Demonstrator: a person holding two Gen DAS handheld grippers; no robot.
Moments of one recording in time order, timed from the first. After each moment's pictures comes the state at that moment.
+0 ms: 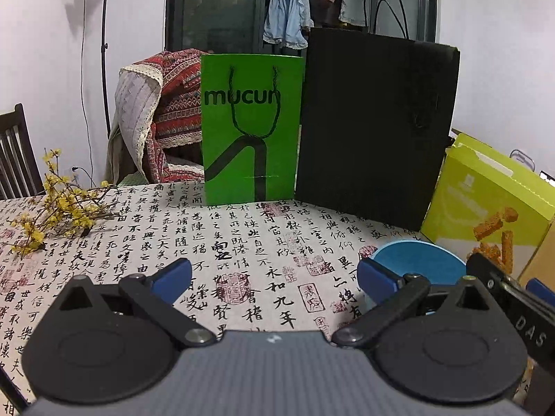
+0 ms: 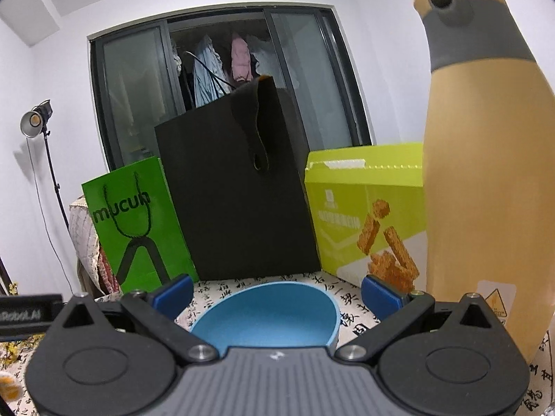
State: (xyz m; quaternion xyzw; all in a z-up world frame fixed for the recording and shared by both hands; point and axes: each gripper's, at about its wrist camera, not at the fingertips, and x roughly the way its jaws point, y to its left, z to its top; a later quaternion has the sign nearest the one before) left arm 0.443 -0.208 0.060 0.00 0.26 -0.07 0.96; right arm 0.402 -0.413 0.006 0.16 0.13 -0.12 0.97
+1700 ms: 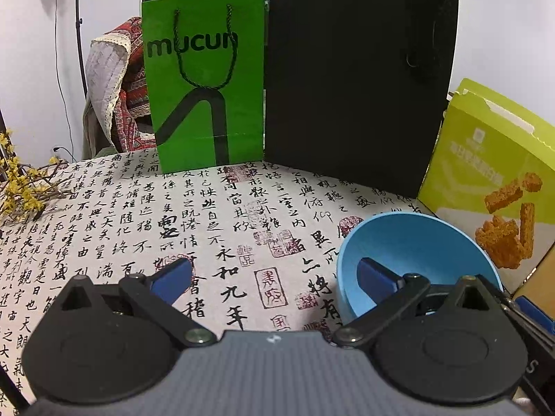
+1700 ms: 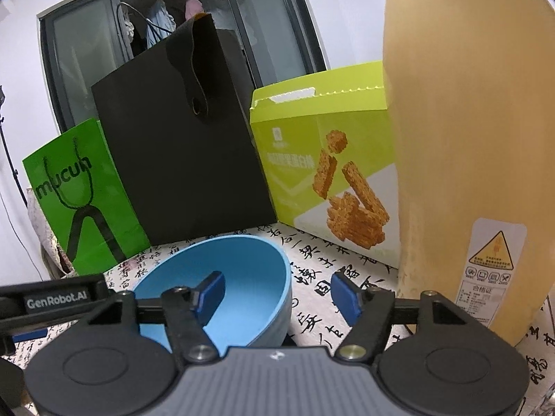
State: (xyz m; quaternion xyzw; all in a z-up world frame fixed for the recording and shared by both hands) left arm 0.496 -0.264 0.013 0.01 0.32 -0.08 0.94; right arm 0.433 -0.440 -0.031 0.20 0.21 -0.17 0.94
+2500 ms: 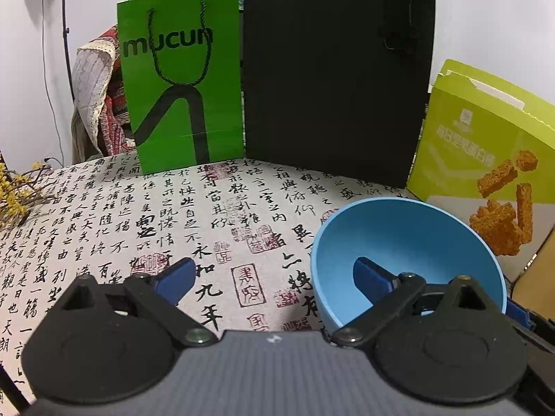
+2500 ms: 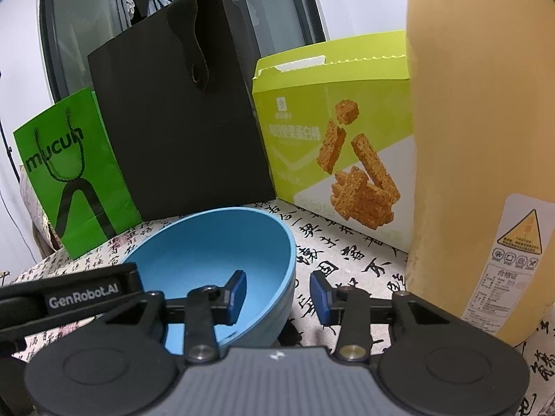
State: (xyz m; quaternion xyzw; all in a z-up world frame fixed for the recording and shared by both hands) left arm 0.495 -0.281 -0.003 0.03 0.31 -0.10 0.95; right arm 0.452 -0.435 -0.043 0.18 0.25 -0.17 0.94
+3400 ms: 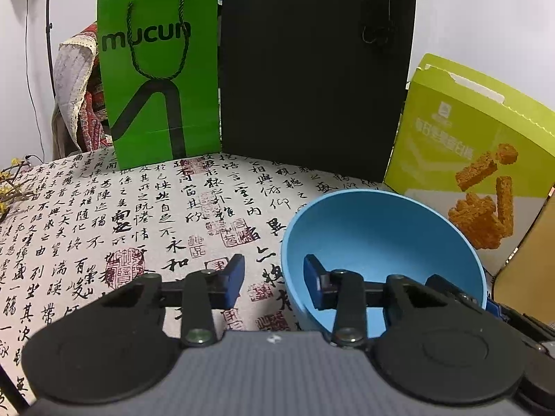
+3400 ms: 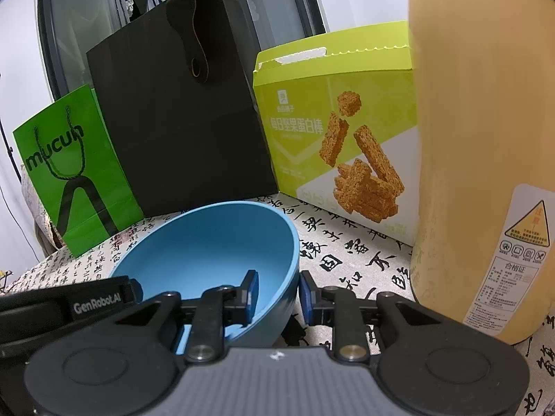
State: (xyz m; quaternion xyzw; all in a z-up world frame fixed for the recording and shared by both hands) left arm 0.492 -0.286 -0.007 0.02 0.32 -0.13 0.94; right arm 0.453 -0.434 -0.045 0.19 0.25 -0.17 0.93
